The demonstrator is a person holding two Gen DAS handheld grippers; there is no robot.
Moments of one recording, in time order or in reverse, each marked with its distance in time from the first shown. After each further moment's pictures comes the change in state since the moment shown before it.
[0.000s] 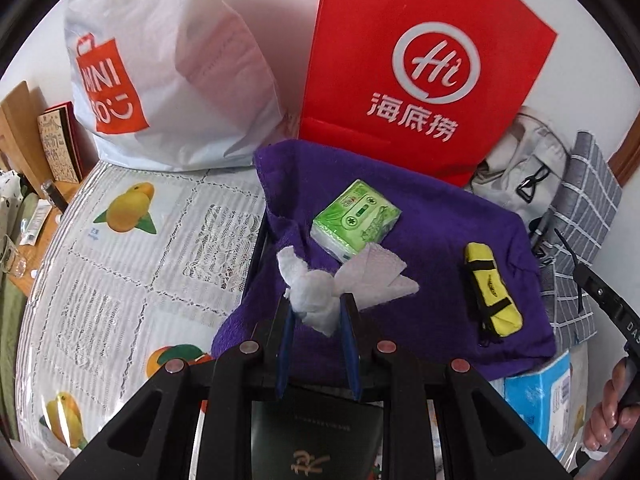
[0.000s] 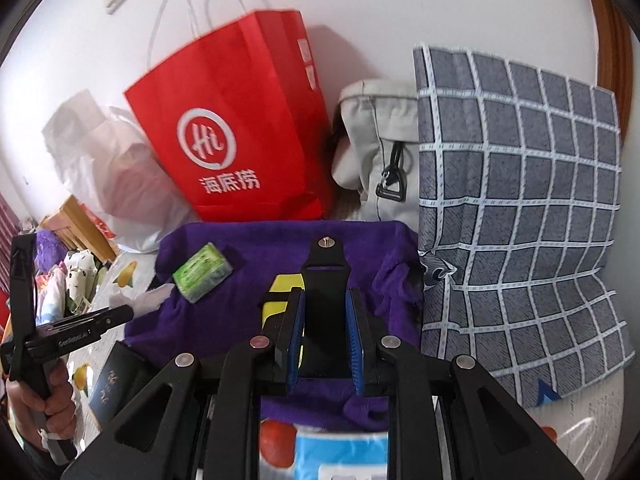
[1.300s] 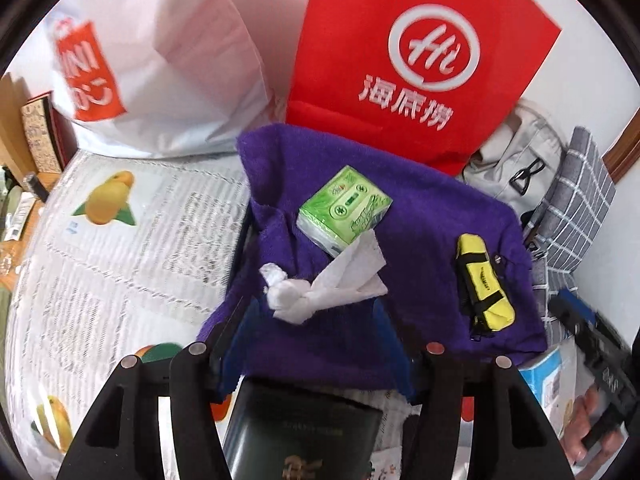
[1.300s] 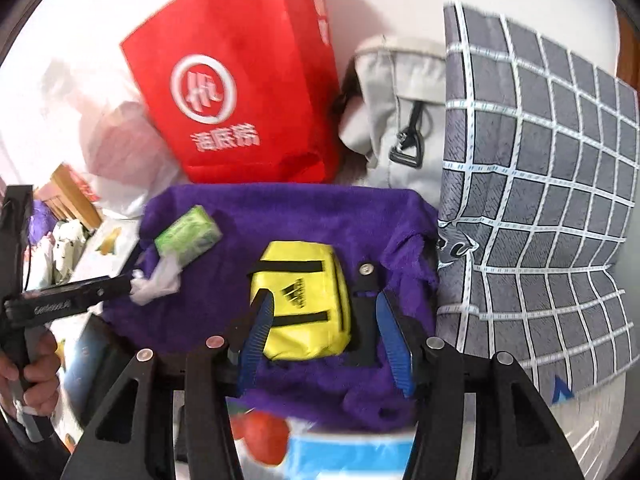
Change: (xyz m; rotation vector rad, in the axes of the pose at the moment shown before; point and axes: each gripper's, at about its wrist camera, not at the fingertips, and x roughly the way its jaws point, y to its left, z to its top) left arm -0.002 0.002 0.000 -0.008 0.030 -0.058; right arm 0.021 0.012 -0.017 -0.068 0.073 -0.016
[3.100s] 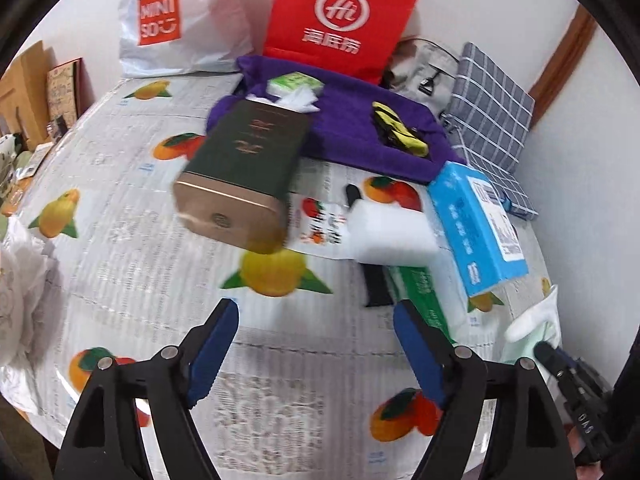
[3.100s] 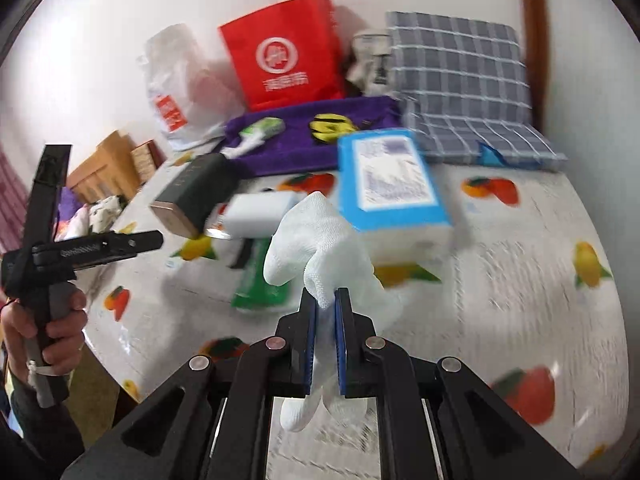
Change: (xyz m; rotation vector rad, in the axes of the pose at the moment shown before) left arm -0.099 -0.021 -0.211 0.064 -0.014 -0.082; right arm -0.176 0.031 -0.243 0.065 -0.038 0.013
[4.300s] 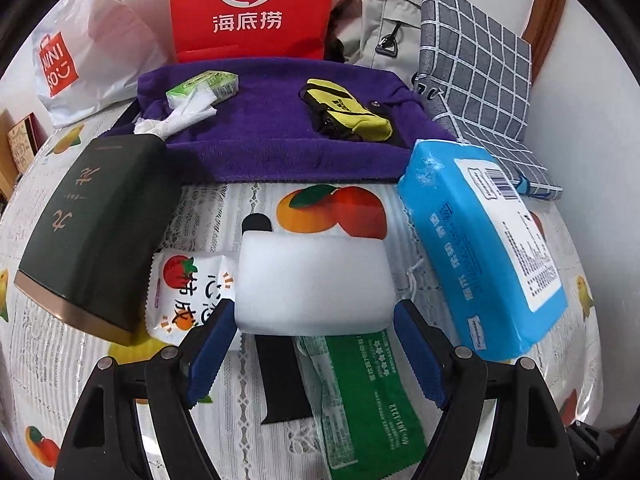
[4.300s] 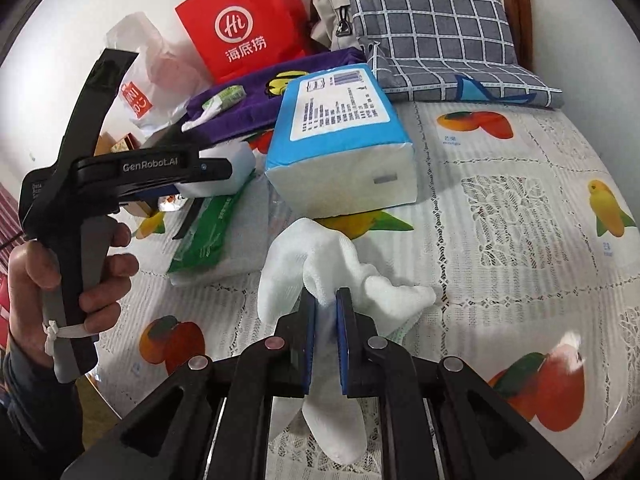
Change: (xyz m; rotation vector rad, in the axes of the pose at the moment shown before) left arm 0.097 -0.090 0.041 0.146 0.003 0.084; right arm 0.050 -0.039 -0.026 0.068 0.078 0.008
